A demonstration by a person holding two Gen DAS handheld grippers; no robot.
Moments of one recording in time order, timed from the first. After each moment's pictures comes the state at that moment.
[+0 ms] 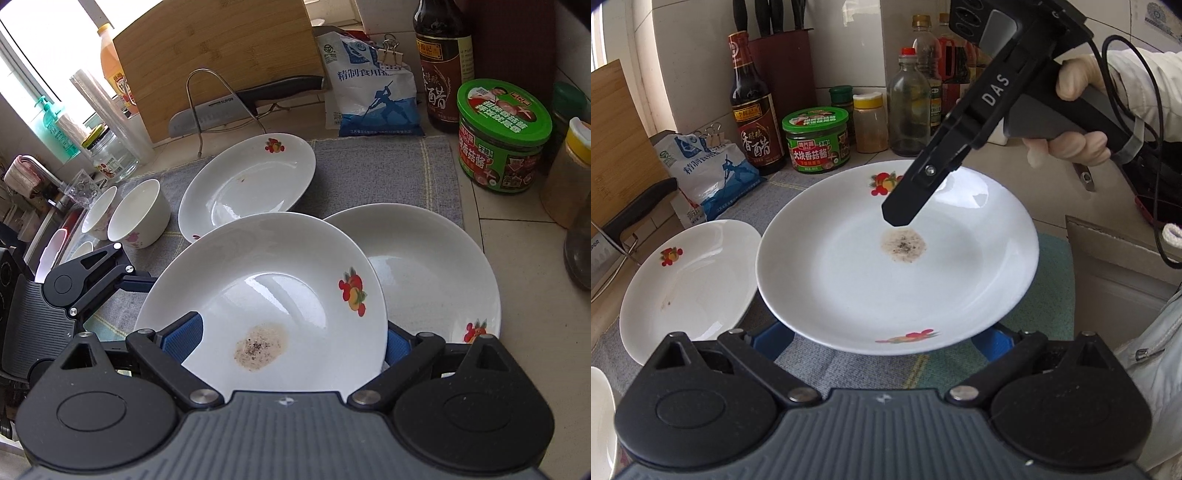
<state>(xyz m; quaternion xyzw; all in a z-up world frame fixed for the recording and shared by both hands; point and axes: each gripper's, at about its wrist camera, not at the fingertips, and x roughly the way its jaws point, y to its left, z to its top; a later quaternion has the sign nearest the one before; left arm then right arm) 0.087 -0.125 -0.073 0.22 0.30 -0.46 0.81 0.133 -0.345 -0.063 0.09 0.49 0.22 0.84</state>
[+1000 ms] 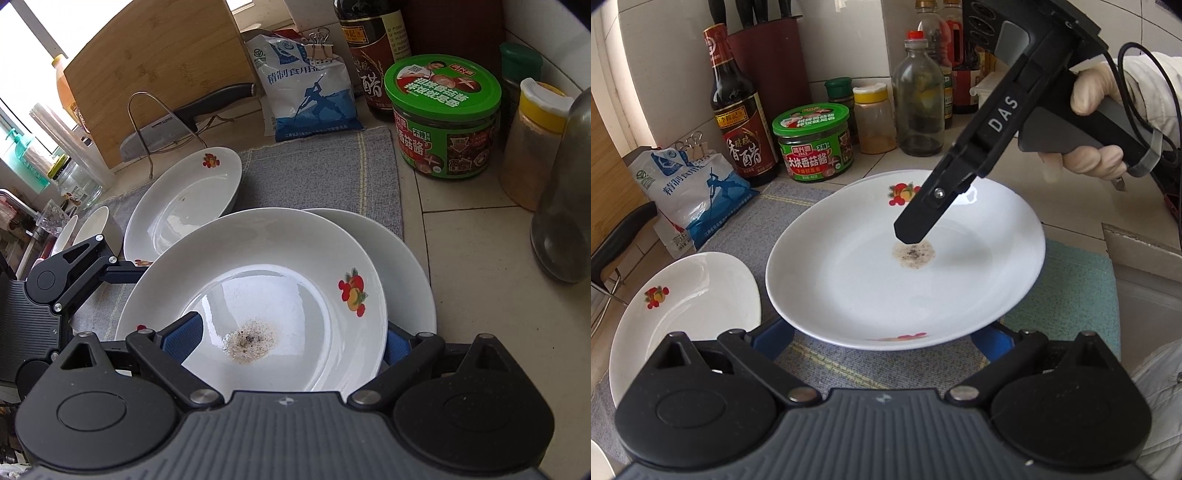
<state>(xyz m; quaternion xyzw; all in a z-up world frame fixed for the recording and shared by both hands) 0.123 -0.169 -0.084 0.25 0.31 -0.45 0.80 0.158 -0.389 -0.090 0.12 0.49 0.19 0.84</state>
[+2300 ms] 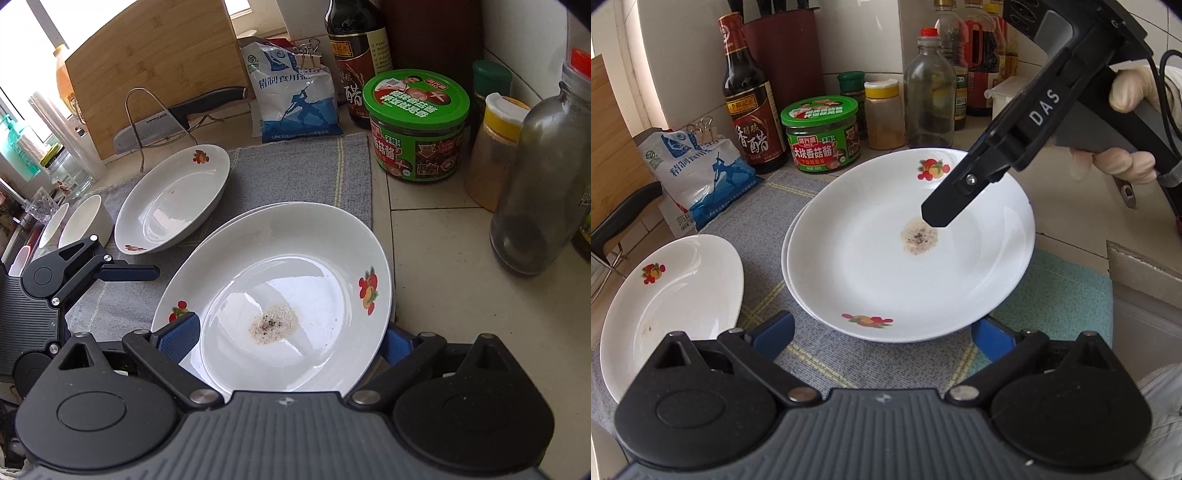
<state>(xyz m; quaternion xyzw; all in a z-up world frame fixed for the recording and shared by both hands) 0.112 -0.173 -0.088 0.22 0.33 -0.42 0.82 0.135 -0.398 -0.077 0.08 0.48 0.16 0.86</state>
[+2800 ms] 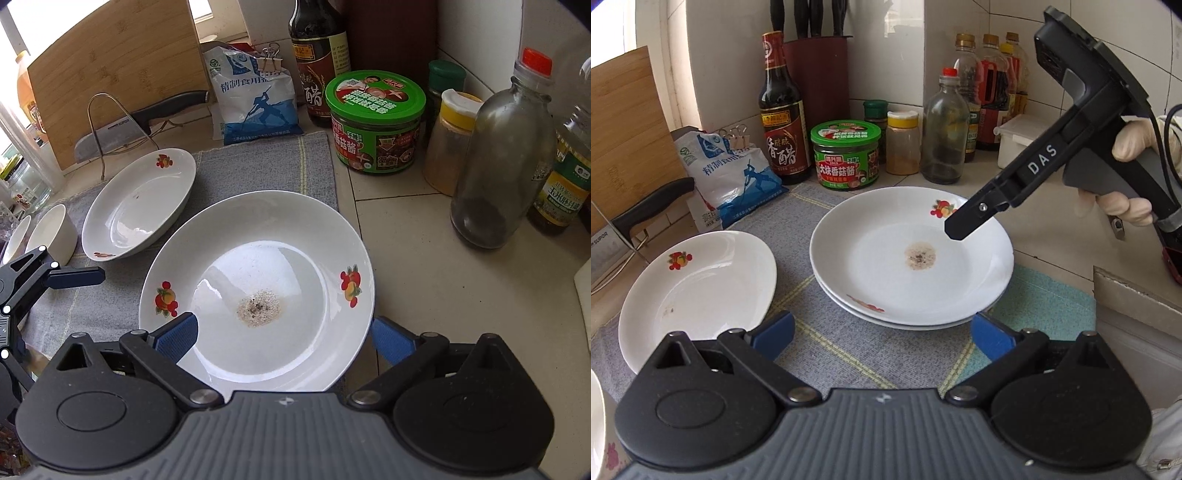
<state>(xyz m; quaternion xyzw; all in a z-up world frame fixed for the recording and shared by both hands) 0.100 -0.136 -0.068 0.17 0.31 -0.41 0.84 0.117 -0.386 -0.069 0.06 0.48 0.08 0.87</state>
